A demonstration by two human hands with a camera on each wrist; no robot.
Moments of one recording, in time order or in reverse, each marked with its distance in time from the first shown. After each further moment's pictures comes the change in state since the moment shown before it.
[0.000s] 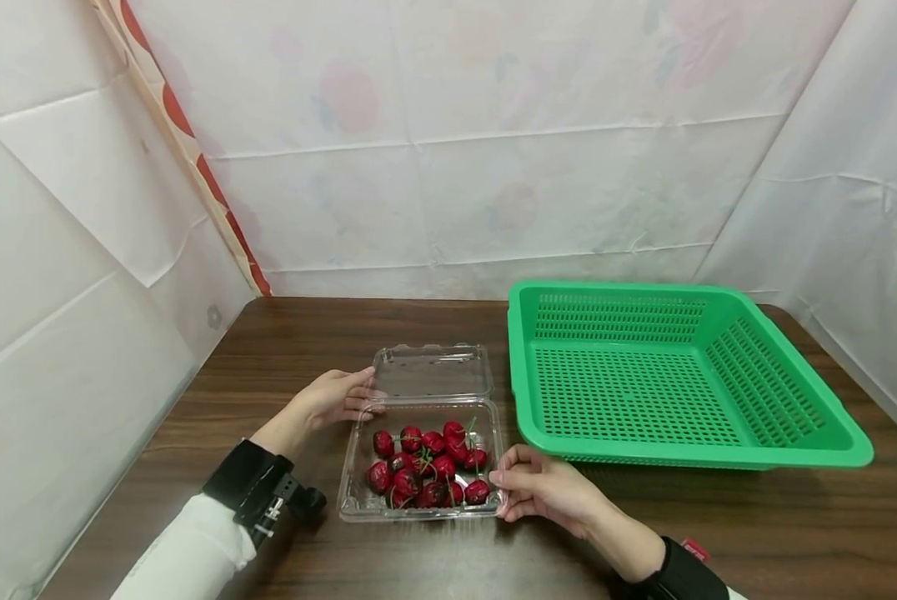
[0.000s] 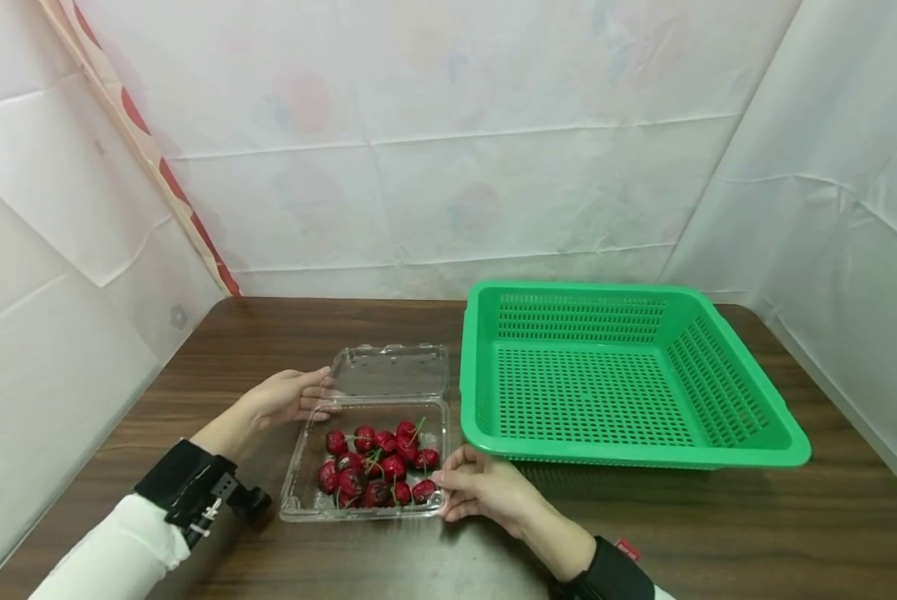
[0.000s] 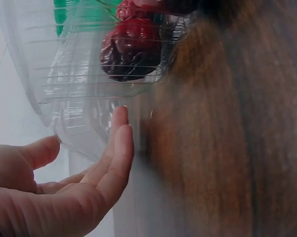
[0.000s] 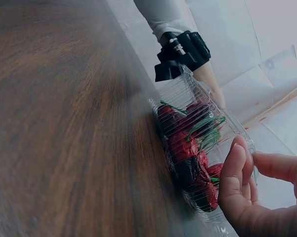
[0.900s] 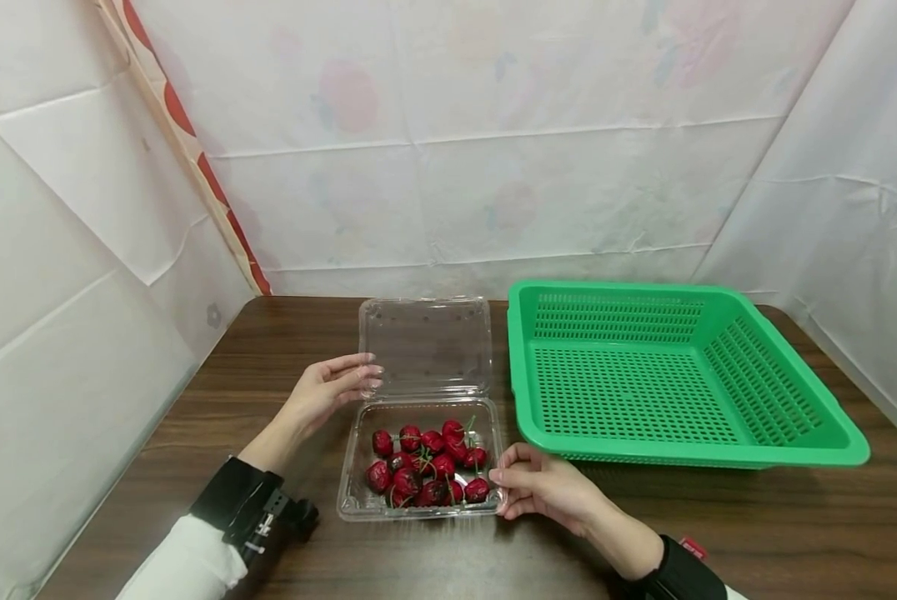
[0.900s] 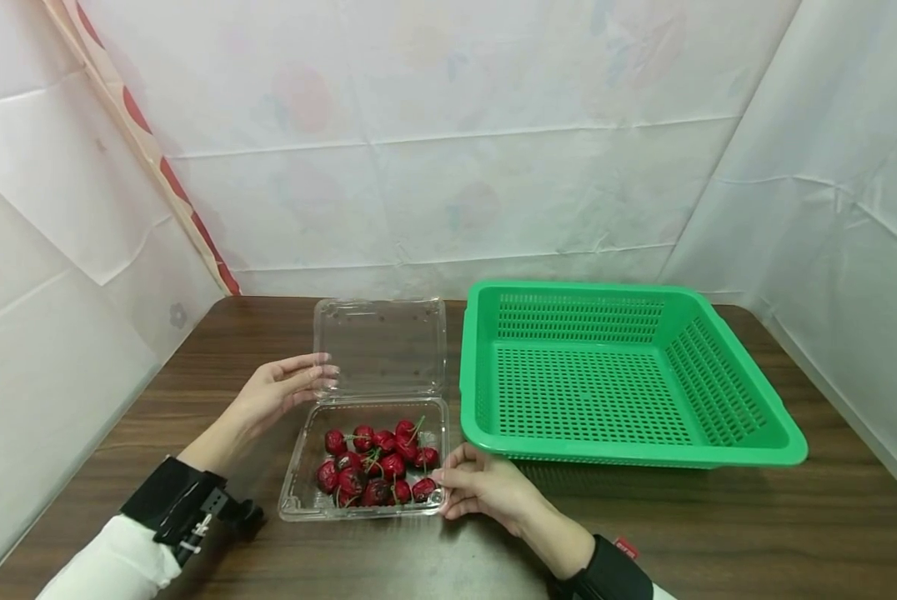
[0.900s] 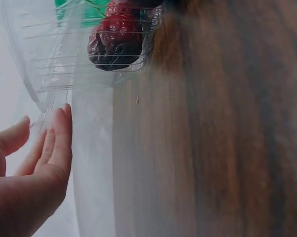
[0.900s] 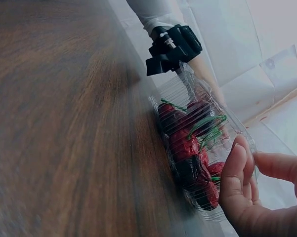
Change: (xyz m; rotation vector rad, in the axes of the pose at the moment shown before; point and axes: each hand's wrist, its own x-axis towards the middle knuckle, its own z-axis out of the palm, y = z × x) left_hand -0.010 -0.005 0.000 -0.153 0.074 0.355; right_hand 0.000 -0.001 0.000 -0.004 0.012 -0.004
